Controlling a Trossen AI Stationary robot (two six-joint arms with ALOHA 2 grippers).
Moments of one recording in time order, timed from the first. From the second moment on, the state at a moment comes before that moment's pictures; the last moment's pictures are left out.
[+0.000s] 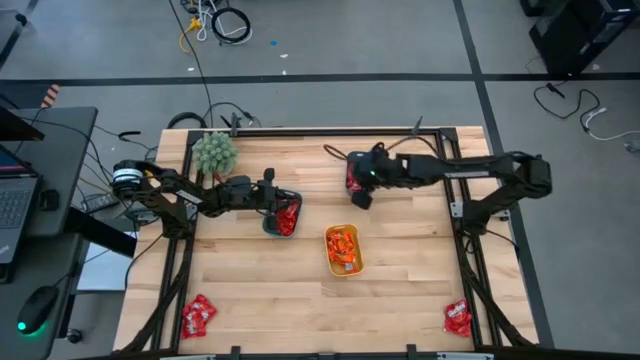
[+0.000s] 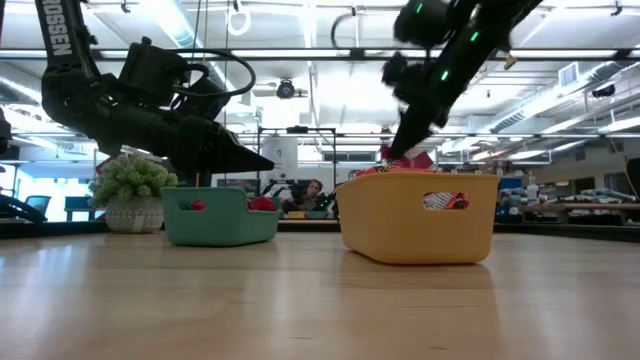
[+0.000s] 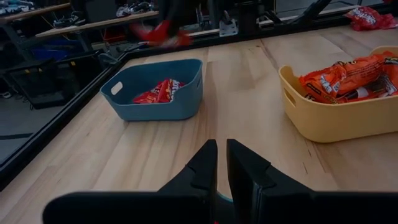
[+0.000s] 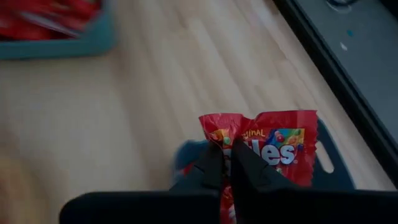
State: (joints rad) left arm 0.24 1.54 0.27 1.07 0.11 0.20; right arm -0.23 1.46 0.96 -0.39 0.24 0.07
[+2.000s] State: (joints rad) left arm -0.49 1.24 0.93 -0.82 0.12 -0.76; right arm 0.05 1.38 0.66 0.27 0.21 0.07
